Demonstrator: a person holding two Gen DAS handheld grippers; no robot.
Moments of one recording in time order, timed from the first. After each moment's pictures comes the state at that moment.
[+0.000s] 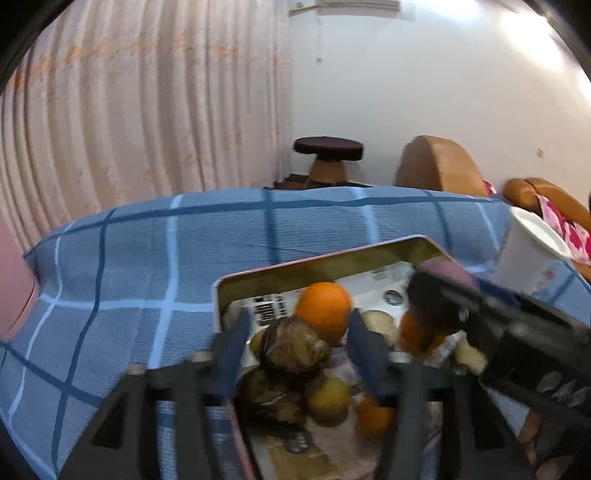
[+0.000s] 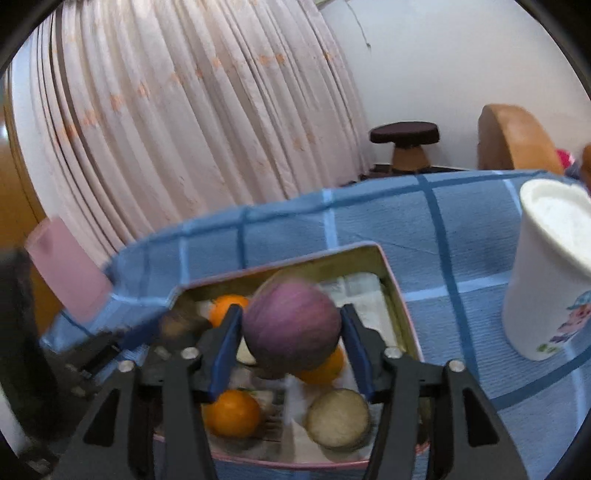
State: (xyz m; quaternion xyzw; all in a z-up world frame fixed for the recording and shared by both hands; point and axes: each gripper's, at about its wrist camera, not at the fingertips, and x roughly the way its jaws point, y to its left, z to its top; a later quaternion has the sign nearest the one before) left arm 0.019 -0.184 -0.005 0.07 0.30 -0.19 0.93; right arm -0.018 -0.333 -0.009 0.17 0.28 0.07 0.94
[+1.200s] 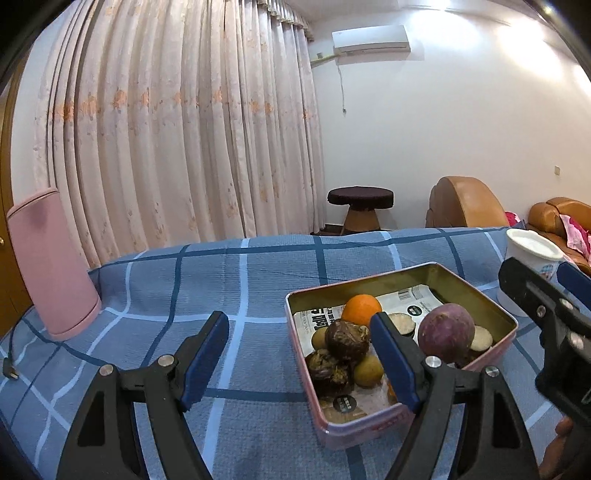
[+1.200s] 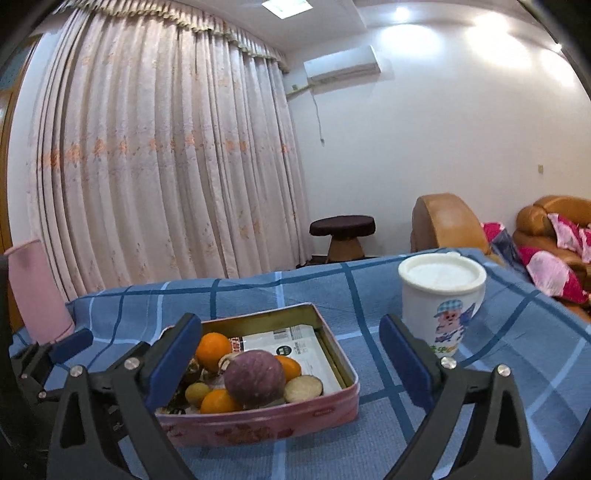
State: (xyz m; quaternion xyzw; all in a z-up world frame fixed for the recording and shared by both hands) left arm -0.044 -0.137 0.010 0.06 0.20 -0.12 0.97; right arm -0.115 -0.298 0.025 0.08 0.12 -0.10 0.98
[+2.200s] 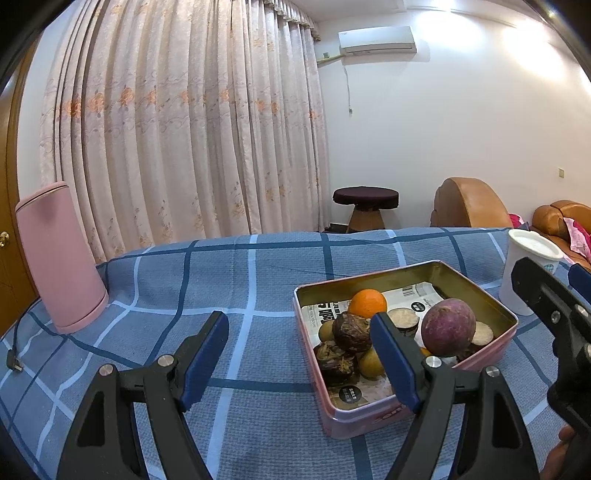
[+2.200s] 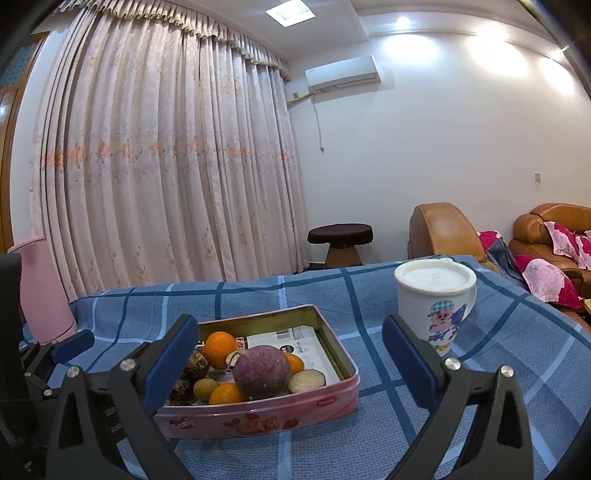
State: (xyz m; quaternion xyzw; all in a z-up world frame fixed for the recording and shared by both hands) left arm -0.053 -0.132 0.009 0.06 0.20 -0.11 0.97; right arm -0.130 -0.287 0.026 0.08 0.11 -0.11 0.99
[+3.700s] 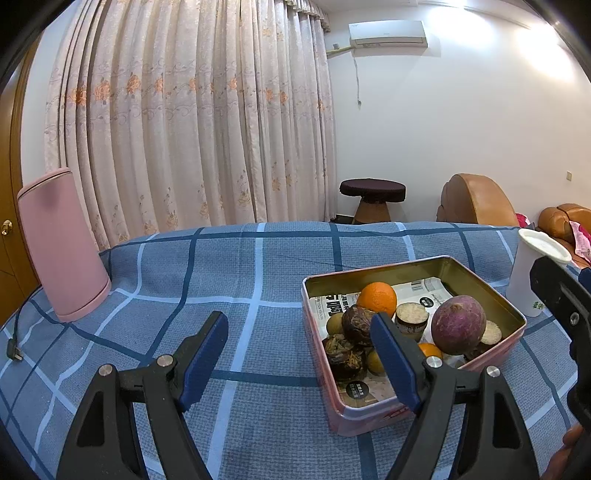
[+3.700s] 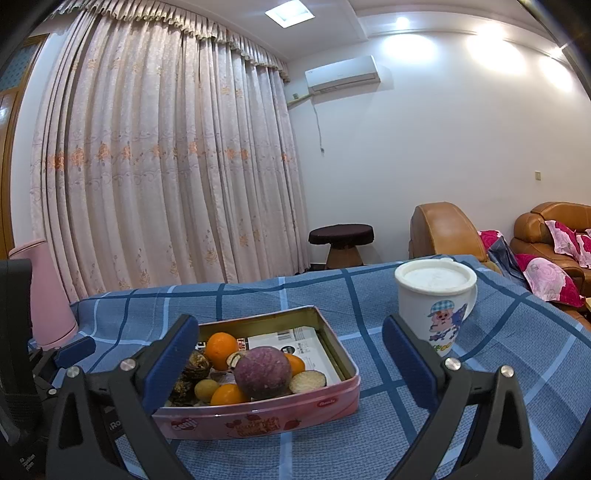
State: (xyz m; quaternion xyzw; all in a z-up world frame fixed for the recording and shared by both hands) left arm -0.048 -0.130 0.004 0.05 0.22 -0.10 0.97; right arm -0.129 -0.285 0.027 0.08 0.11 -0.10 0.99
